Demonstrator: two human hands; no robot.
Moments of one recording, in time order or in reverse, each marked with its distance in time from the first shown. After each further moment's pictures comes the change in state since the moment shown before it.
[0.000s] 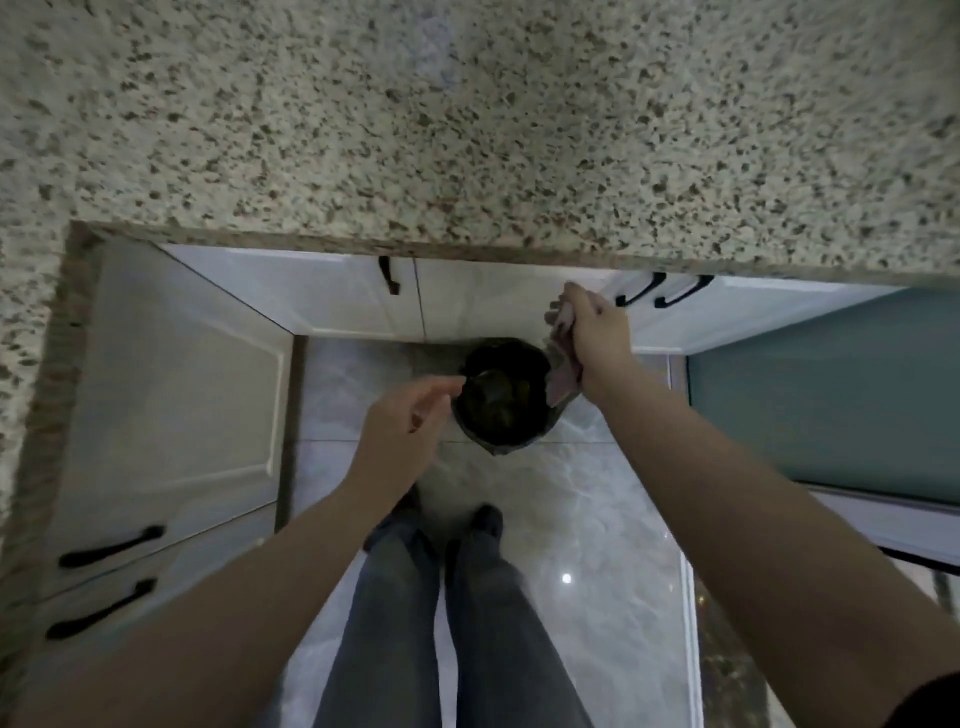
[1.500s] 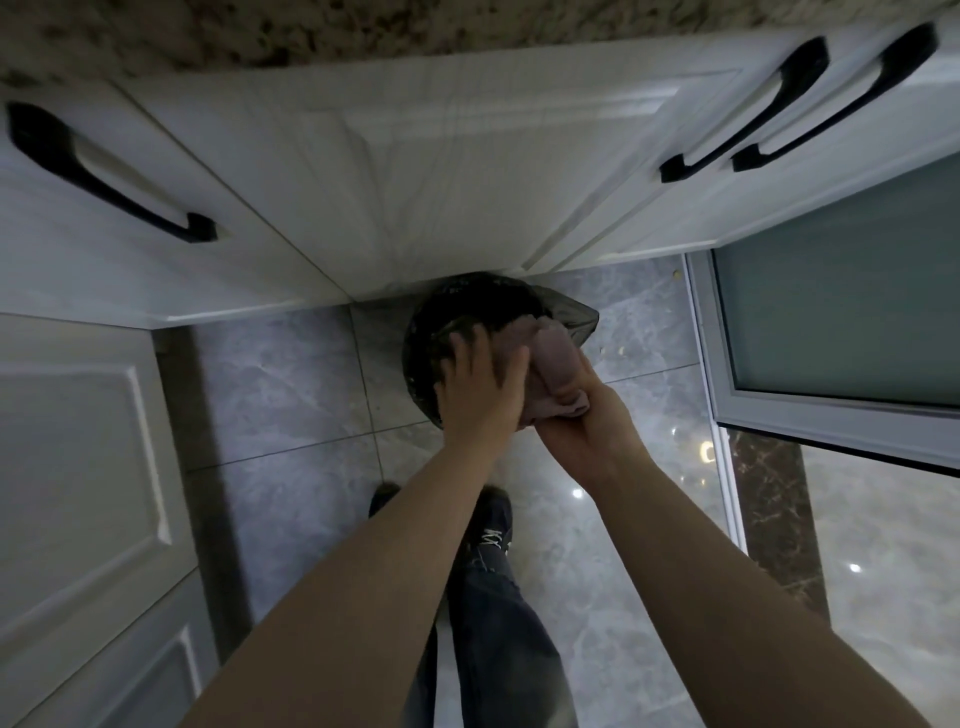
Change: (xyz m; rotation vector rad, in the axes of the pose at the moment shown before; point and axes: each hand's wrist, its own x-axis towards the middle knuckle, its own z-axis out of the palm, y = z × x) left_hand 0.154 -0.211 0.225 0.401 -0.376 -0.280; right_hand 0.109 0.248 -0.028 0.886 -0.110 0.369
